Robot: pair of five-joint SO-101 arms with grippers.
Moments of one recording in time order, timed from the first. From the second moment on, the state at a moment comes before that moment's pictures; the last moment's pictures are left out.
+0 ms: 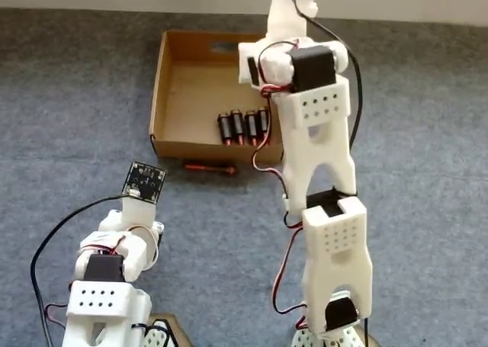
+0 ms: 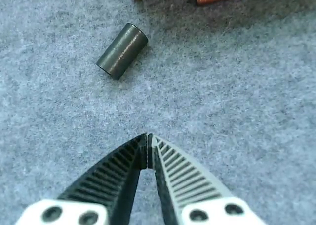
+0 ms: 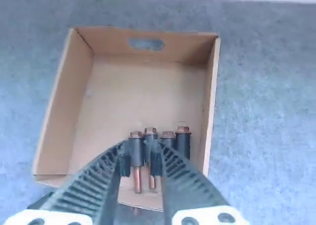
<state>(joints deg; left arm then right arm) -5.7 -77.7 90.1 52.4 -13.5 -19.9 34.7 -82.4 100.2 -11.4</state>
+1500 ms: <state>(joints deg) -54.9 -77.7 72.7 65.5 -33.3 -46.9 -40.2 51.9 37.1 -13.5</state>
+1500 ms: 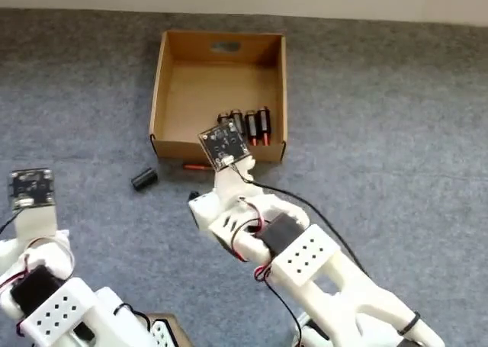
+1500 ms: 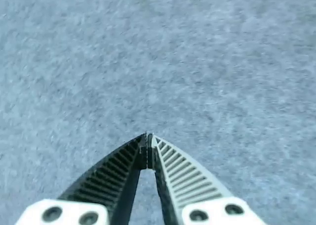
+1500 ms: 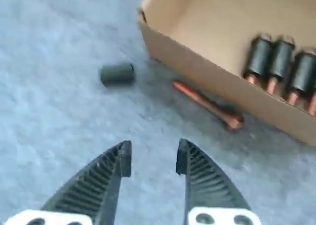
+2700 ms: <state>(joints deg) -59.3 -77.7 83.1 48.9 -33.5 -56.1 23.3 2.9 26.7 -46.1</state>
